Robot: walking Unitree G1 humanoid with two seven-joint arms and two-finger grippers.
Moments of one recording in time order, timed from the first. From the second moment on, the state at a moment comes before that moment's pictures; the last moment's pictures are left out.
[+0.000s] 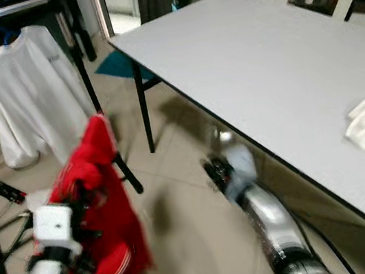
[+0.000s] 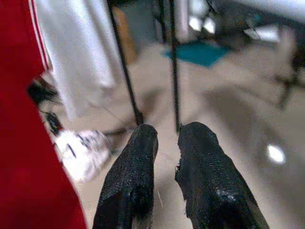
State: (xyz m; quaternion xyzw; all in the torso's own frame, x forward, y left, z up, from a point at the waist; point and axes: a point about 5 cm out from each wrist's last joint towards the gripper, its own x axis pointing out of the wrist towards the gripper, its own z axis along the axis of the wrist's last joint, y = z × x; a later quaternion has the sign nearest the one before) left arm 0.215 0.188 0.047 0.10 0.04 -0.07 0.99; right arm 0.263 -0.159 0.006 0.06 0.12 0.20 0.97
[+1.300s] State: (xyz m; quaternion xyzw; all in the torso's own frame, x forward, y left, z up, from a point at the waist) left arm 0.207 0.173 -0.035 0.08 0.16 -0.09 0.98; right arm 0.239 -0.180 -0.027 0.07 0.22 0.19 0.95
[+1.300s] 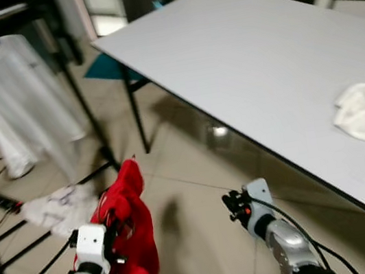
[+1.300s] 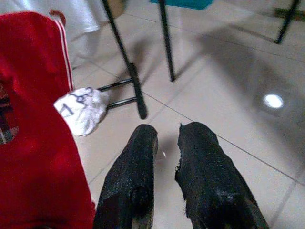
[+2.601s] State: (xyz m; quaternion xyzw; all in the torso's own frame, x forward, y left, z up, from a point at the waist) left arm 0.205 0.173 -0.038 0.07 0.16 -0.06 0.98; right arm 0.256 -0.164 -0.016 0.05 0.20 0.25 0.95
